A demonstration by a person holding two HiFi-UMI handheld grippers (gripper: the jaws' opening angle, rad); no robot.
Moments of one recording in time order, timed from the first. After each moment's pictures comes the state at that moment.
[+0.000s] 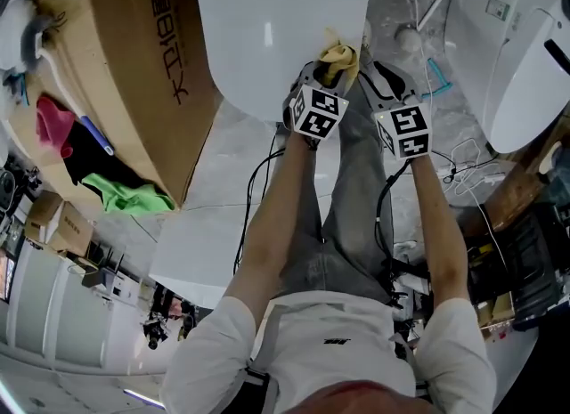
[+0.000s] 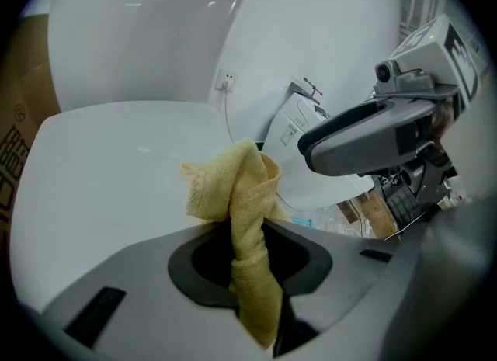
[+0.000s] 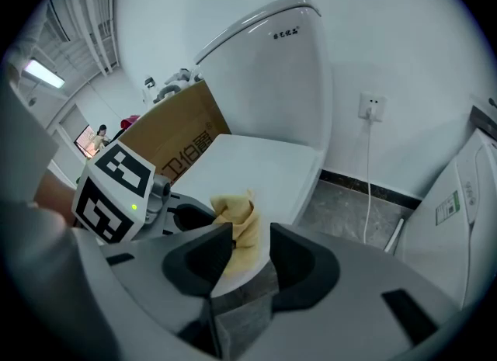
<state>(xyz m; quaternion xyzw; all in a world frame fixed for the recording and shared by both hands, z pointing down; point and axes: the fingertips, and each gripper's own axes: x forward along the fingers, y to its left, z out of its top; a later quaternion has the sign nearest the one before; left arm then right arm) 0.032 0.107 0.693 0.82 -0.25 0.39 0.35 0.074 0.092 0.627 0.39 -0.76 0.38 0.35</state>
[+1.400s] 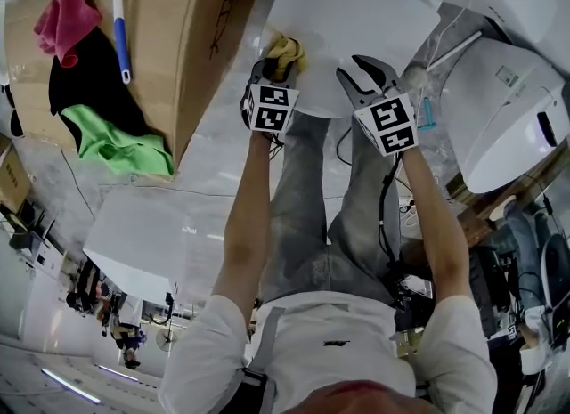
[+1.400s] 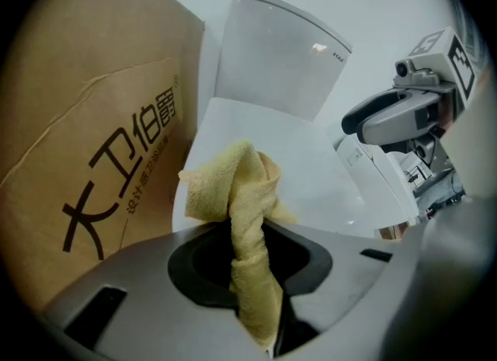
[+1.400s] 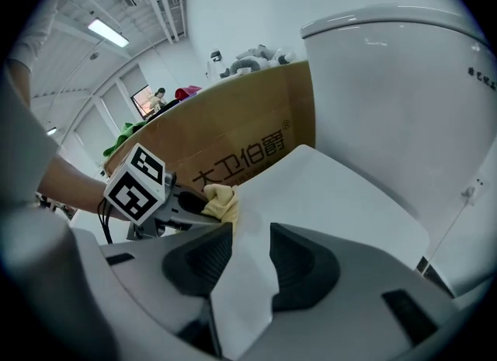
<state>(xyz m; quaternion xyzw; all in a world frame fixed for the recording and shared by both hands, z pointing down) -0.215 0.111 0.697 0.72 -0.46 0.35 0.39 -0.113 0.073 0.604 0.21 -0.85 0.27 0.40</state>
